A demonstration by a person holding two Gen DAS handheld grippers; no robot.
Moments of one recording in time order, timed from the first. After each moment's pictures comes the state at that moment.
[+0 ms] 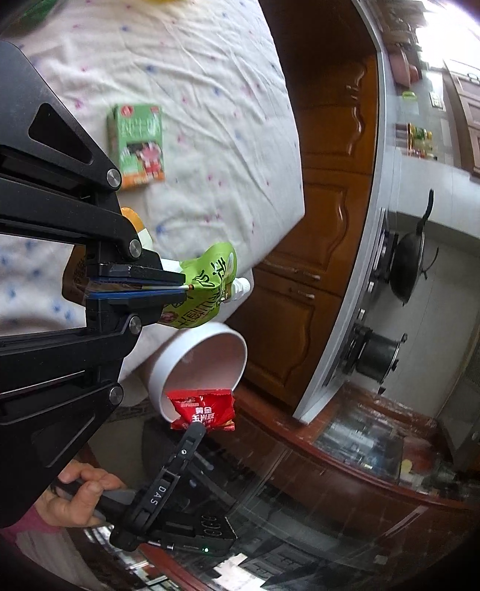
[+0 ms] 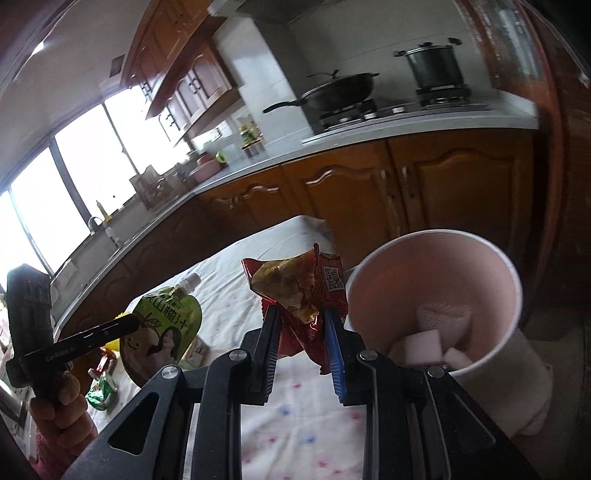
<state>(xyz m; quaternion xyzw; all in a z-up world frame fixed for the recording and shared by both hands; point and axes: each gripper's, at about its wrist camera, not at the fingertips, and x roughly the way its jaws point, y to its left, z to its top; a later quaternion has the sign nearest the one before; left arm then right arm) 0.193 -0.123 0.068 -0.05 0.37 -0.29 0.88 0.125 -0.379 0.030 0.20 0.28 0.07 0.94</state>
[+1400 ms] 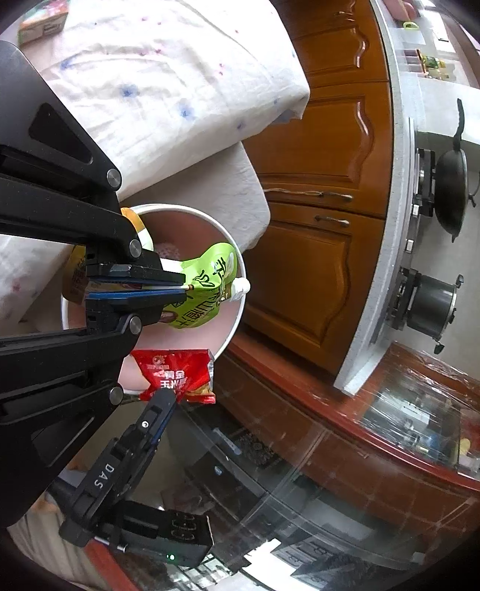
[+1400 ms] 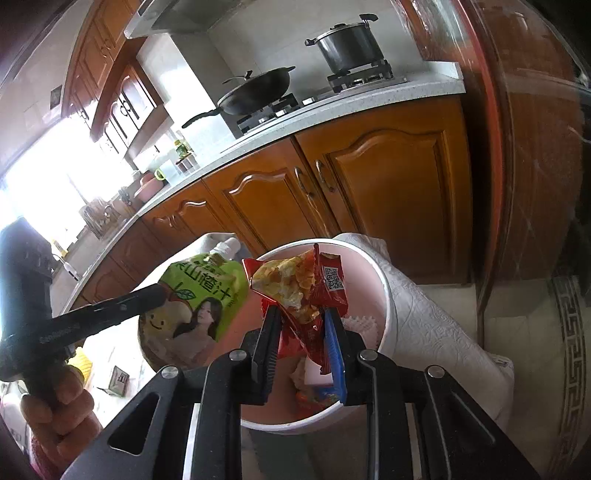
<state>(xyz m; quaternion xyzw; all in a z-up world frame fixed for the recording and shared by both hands) 0.263 -0.314 0.034 -0.01 0.42 -0.35 0.84 0.147 -0.488 -0.005 0.24 0.31 -0.01 0.92</state>
